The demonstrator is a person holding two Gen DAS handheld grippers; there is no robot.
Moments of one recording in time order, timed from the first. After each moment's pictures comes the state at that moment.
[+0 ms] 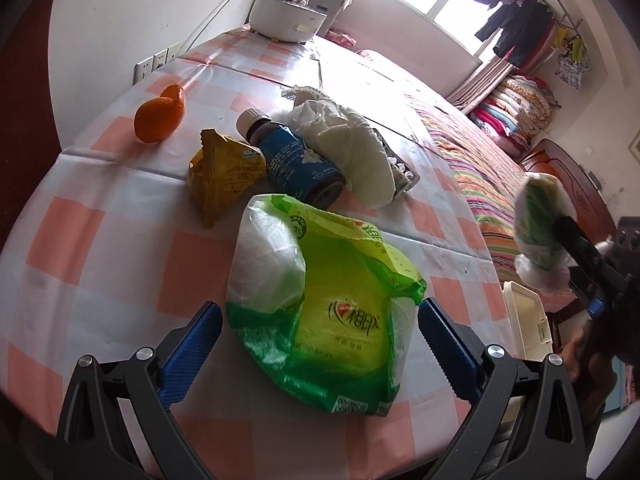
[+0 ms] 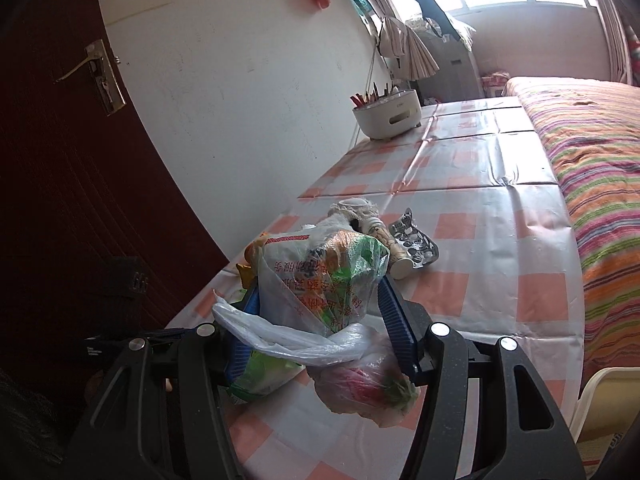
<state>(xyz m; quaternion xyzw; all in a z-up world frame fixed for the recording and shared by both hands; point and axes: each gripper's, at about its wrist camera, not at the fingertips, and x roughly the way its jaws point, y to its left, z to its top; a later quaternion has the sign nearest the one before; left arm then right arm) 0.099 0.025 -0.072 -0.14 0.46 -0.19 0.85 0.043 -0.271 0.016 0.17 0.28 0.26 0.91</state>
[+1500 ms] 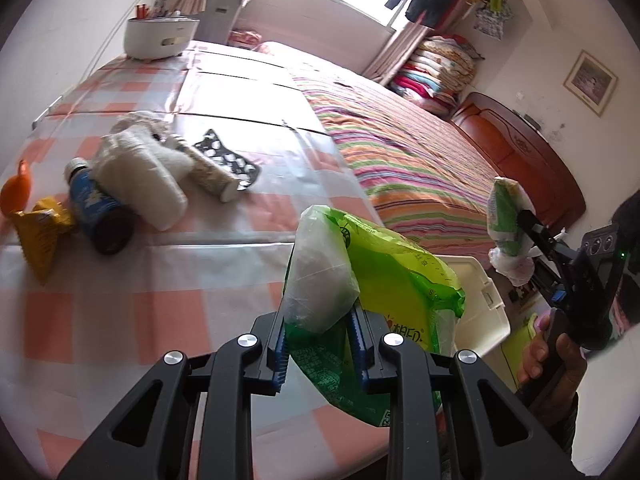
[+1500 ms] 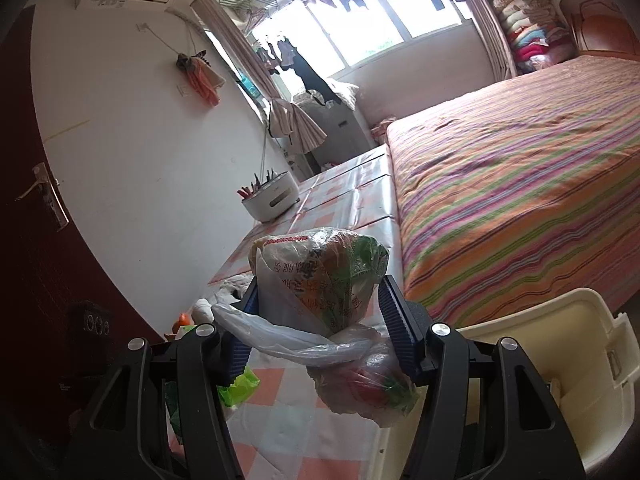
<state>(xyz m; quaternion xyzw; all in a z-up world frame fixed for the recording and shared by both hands) 0.079 -0.099 -0.032 -0.07 0.43 -0.34 0.84 -0.055 -0.431 -0.002 0.27 0.18 0.06 0.94</state>
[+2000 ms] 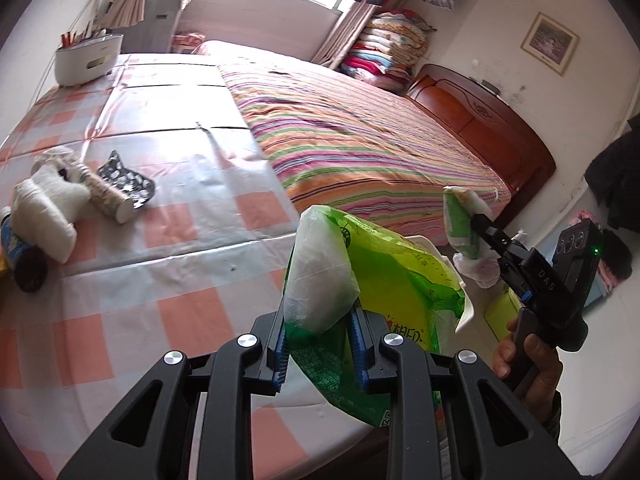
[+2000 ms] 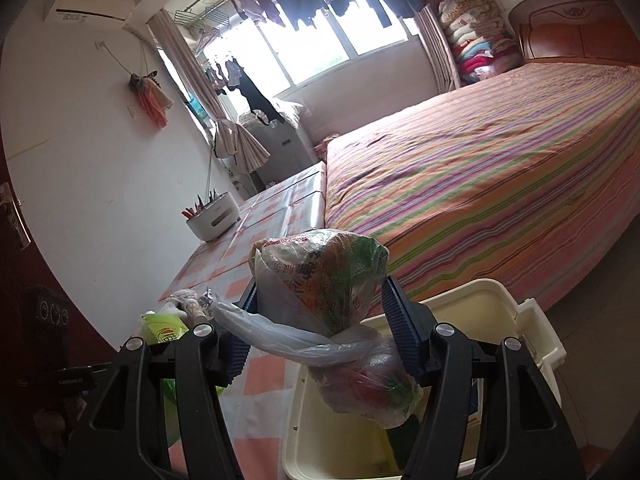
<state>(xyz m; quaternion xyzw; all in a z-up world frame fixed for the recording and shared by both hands) 0.050 -0.174 -0.011 -0.03 0.42 -0.41 0.81 -0.094 -0.472 -0.016 0.28 0.18 -0.04 0.94</state>
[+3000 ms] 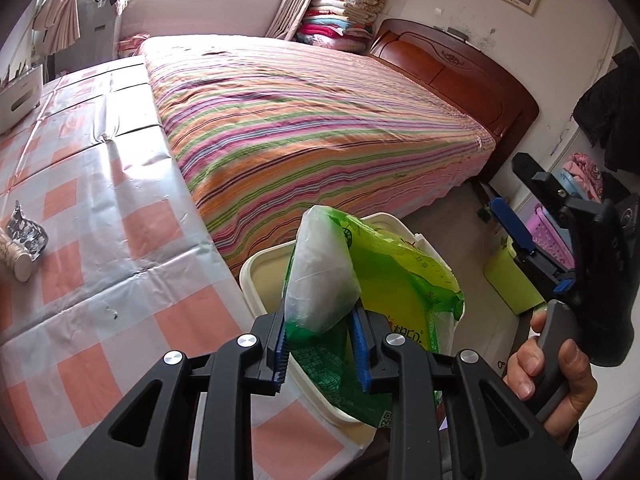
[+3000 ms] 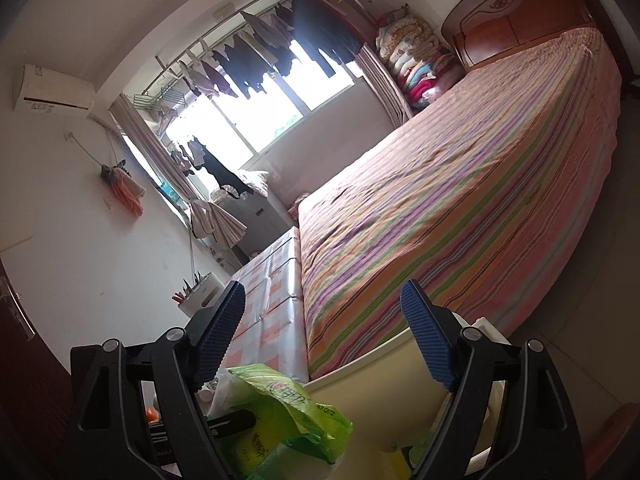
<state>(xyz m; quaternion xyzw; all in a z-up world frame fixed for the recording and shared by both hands) 0.042 -0.298 -0.025 0.06 0.43 -0.45 0.78 -0.135 -0.515 -0.014 0.37 0.07 -0.11 0.92</state>
